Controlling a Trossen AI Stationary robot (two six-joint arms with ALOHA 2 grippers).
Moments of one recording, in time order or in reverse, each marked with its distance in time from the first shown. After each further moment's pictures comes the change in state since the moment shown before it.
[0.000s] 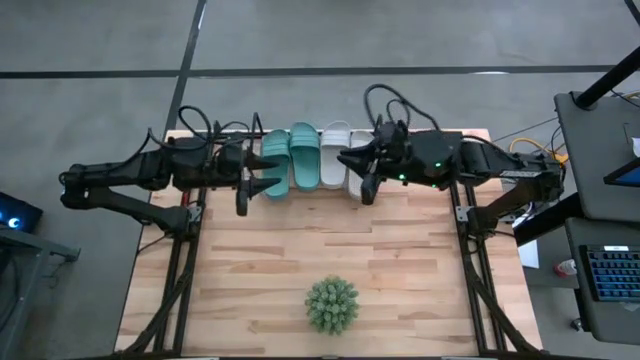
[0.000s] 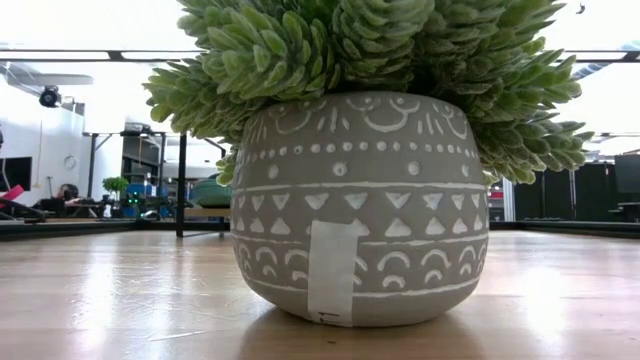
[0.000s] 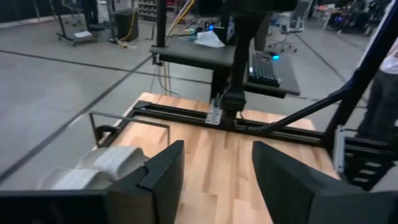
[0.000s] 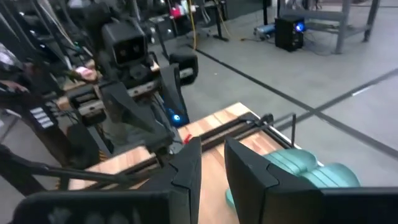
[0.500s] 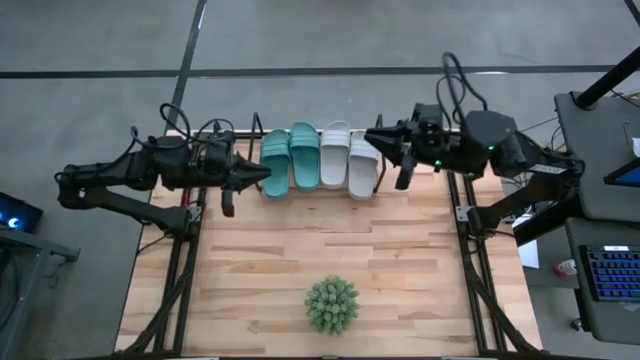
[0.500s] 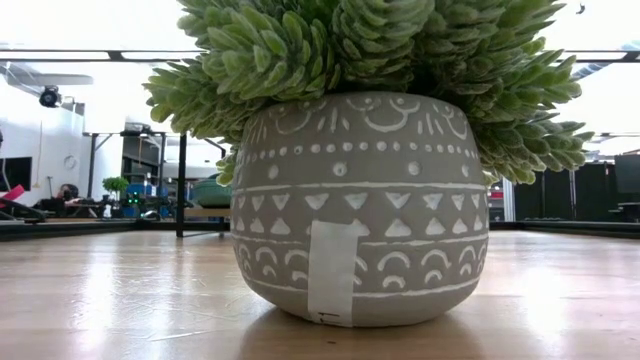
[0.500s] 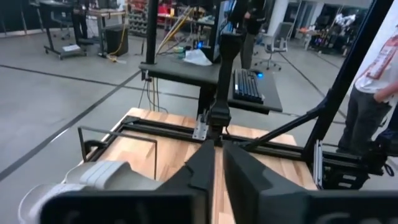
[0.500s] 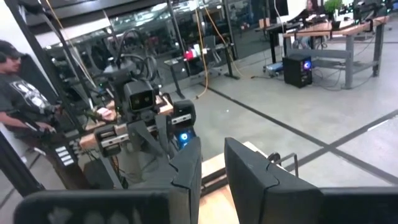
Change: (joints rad) left arm -0.028 -0.062 -0.001 0.017 0.015 -0.022; right arm 0.000 -0.135 0.000 0.062 -0.006 -0.051
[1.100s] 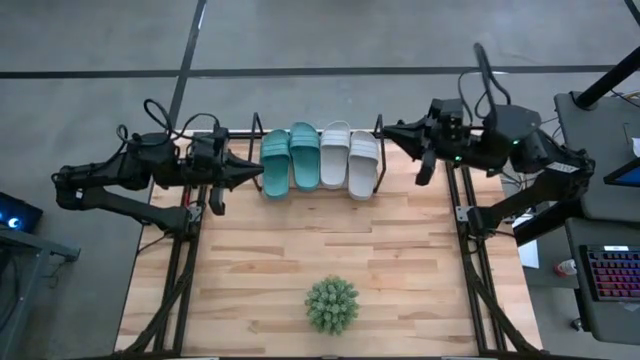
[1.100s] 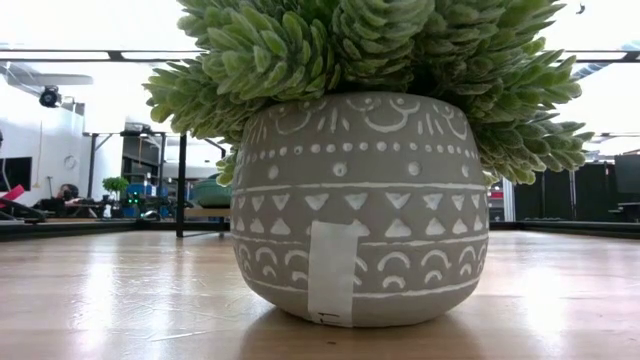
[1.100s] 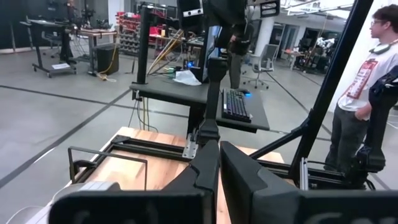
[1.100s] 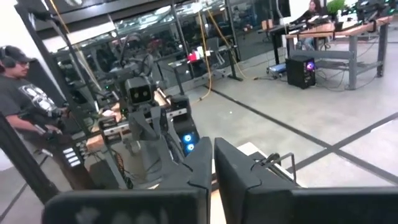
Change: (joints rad) left arm 0.000 -0.046 -0.005 0.054 0.033 0.000; right arm -0.001 -0.076 0.000 -0.062 -0.011 0.007
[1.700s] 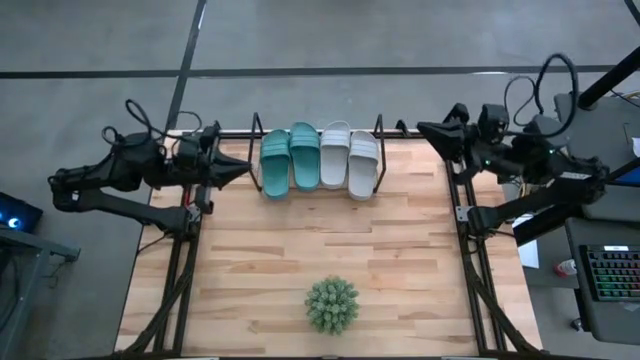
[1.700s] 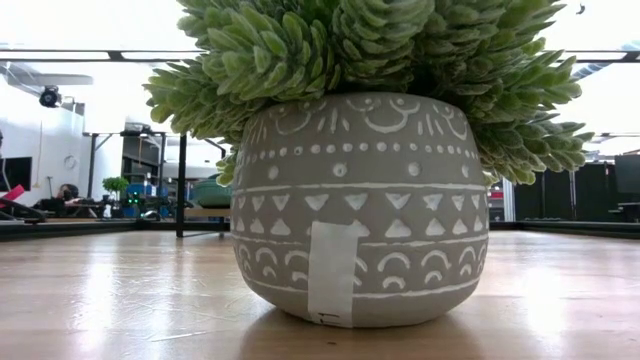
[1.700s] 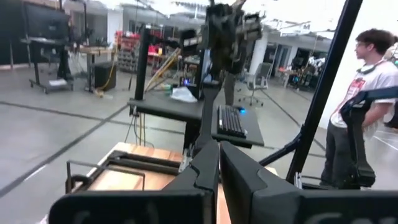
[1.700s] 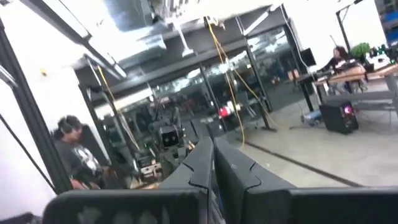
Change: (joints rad) left arm 0.000 -0.082 -0.055 0.053 0.007 -0.001; right arm 0.001 -0.289 -0.400 0.429 -0.051 -0.008
